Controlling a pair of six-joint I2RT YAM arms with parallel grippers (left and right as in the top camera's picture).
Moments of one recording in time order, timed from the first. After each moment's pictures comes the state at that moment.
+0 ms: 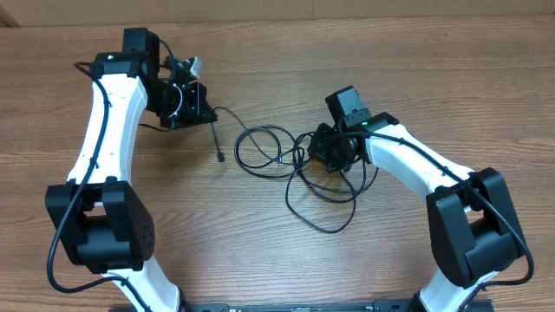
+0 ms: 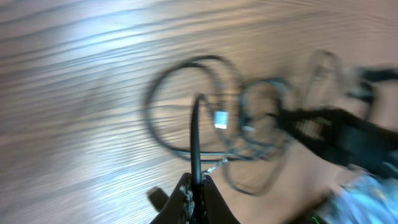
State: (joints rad) left arm 0.04 1.92 1.71 -1.21 0.51 -0.06; right arm 0.41 1.86 1.19 -0.55 -0.30 0.91
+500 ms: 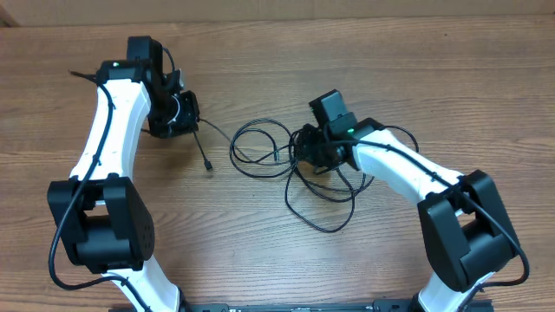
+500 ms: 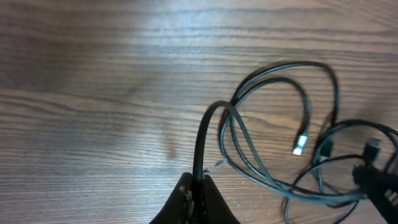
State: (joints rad) left arm 0.04 1.92 1.61 -1.12 0.27 -0.22; right arm 0.51 1.86 1.19 -0.43 -0.27 0.91
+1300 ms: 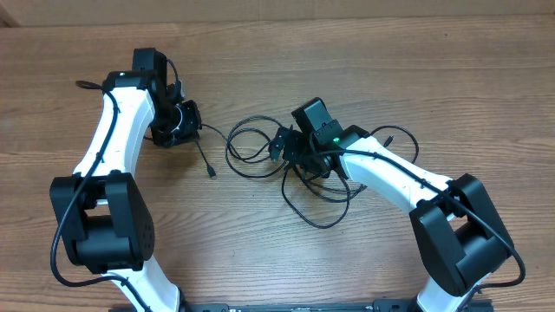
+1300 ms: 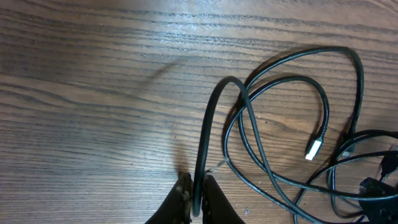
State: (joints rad) left arm 0.04 1.92 1.53 -1.07 0.25 -0.26; right arm 0.58 1.86 1.19 -0.43 -0.17 0.91
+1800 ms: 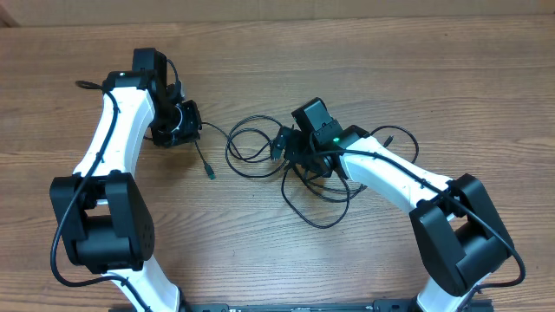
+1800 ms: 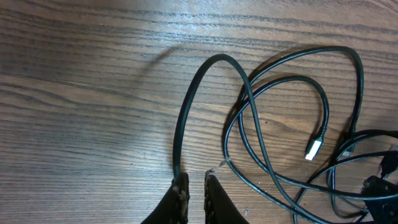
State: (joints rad) left arm 0.04 1.92 1.53 -1.07 0.25 -0.26; right arm 0.58 1.86 1.19 -0.43 -0.14 0.91
